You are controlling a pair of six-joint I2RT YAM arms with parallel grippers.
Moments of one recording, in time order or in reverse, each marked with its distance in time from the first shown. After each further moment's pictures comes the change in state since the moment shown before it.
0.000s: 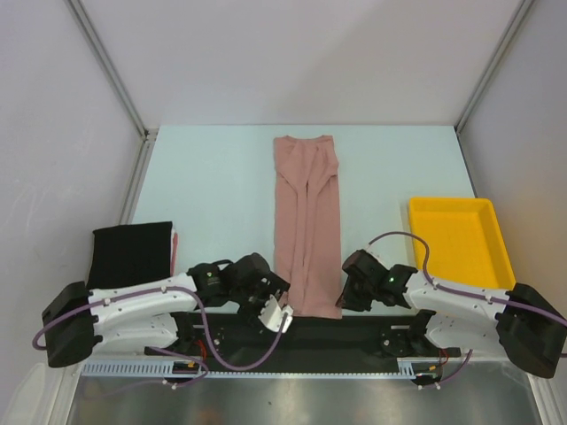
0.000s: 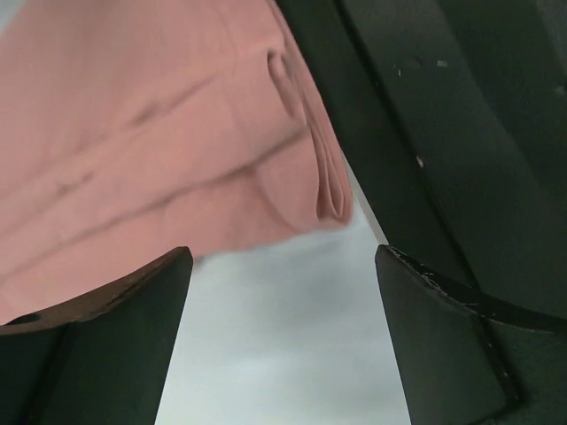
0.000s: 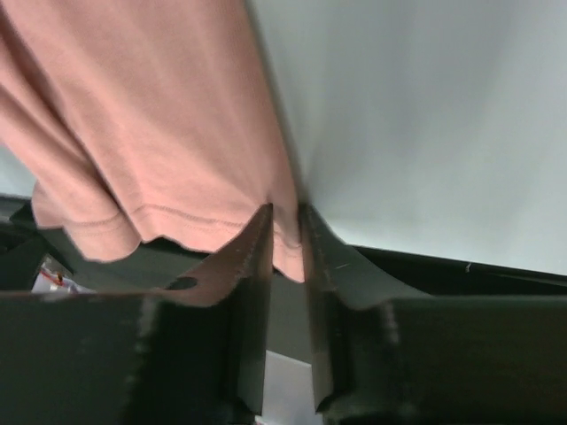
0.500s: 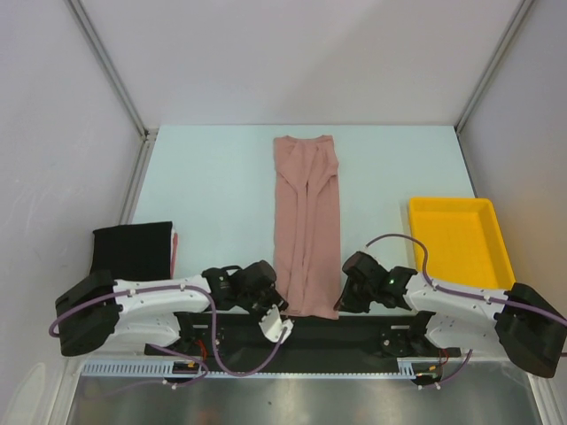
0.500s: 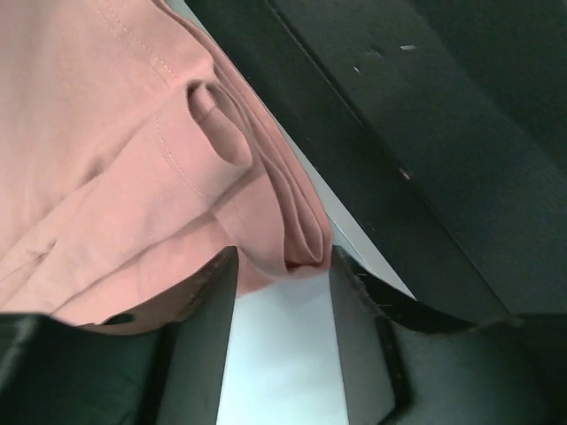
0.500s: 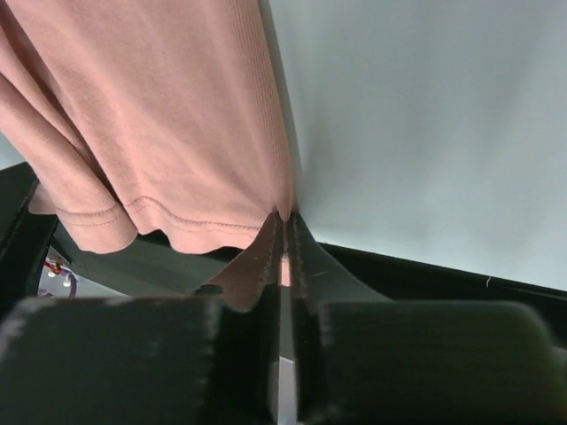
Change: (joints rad) left arm -0.048 0.128 -0.079 0.151 0.002 0.180; right arm 0.003 -0.007 -0.027 0.054 -0.058 -0.010
